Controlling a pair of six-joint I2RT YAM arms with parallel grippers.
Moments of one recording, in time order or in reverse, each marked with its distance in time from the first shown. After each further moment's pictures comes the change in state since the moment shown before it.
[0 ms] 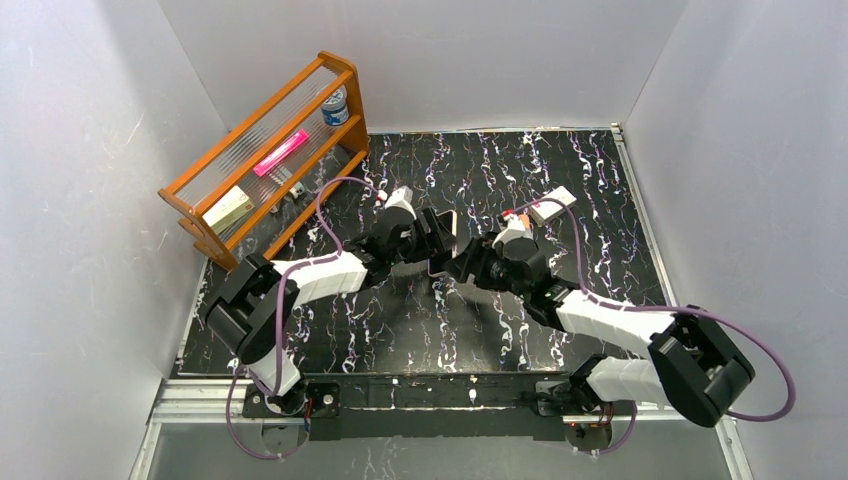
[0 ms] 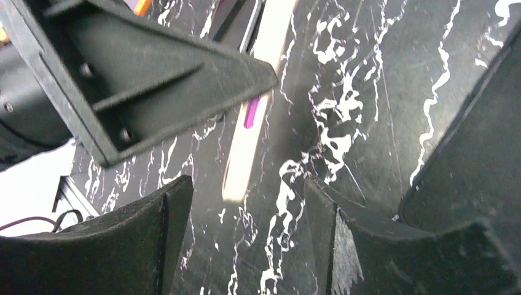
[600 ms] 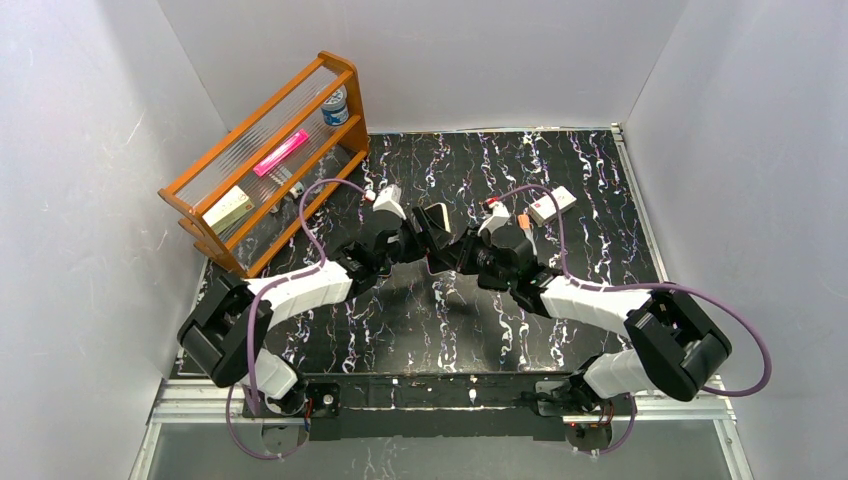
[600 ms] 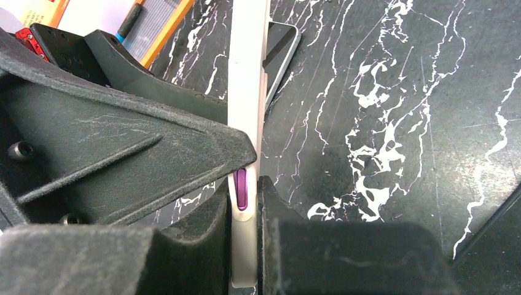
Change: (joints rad) left arm -0.001 -0.157 -0.081 0.018 -0.006 -0.031; right arm 0.008 0.168 0.123 0.119 -0.042 -0.027
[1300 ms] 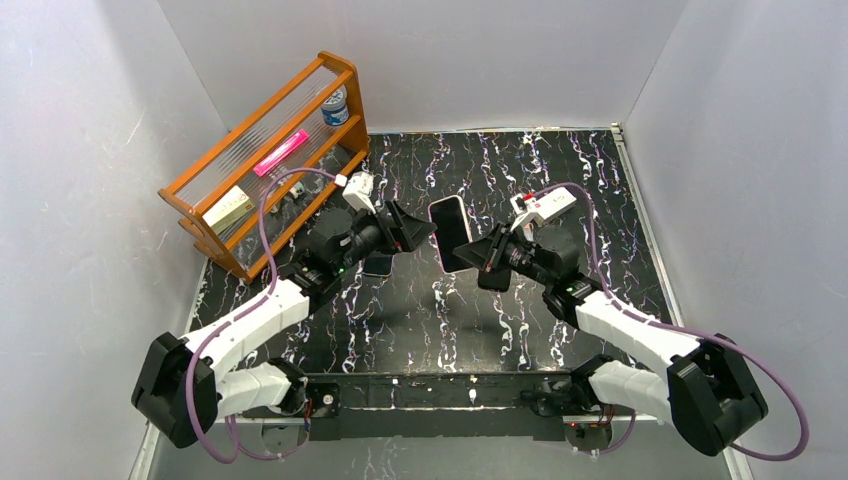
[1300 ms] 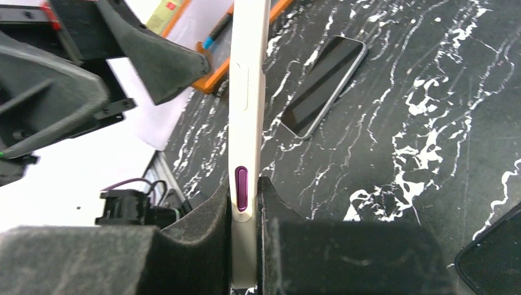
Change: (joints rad) left arm 0.088 -0.343 -0.071 0.000 0.175 0.167; right arm -0.142 -0.269 -0.098 0.003 -0.287 0.042
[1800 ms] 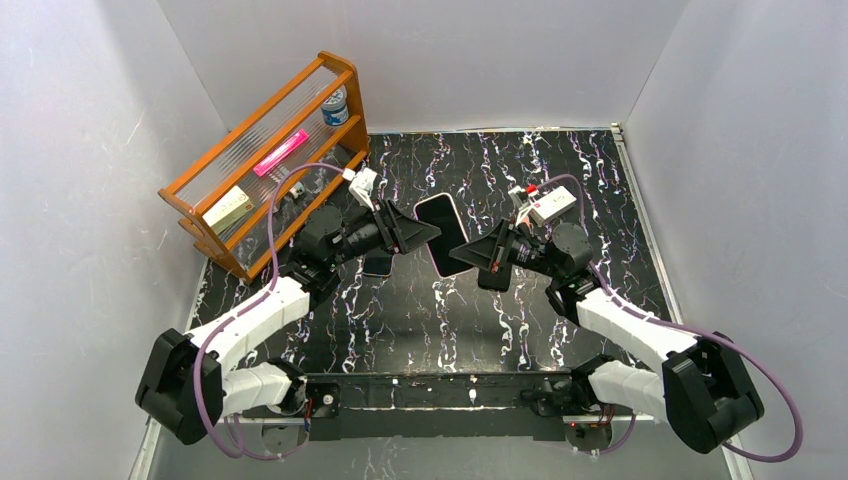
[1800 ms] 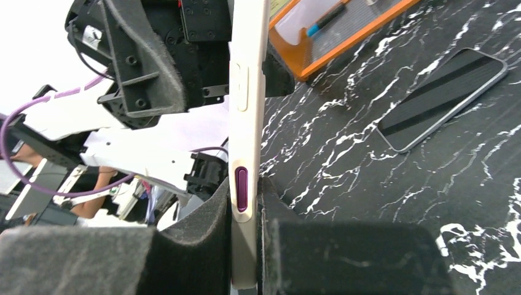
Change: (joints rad) left arm 0.071 0.018 -0.022 0.179 0.351 -0.124; right arm -0.079 -0.005 0.000 0.240 -0.343 0.161
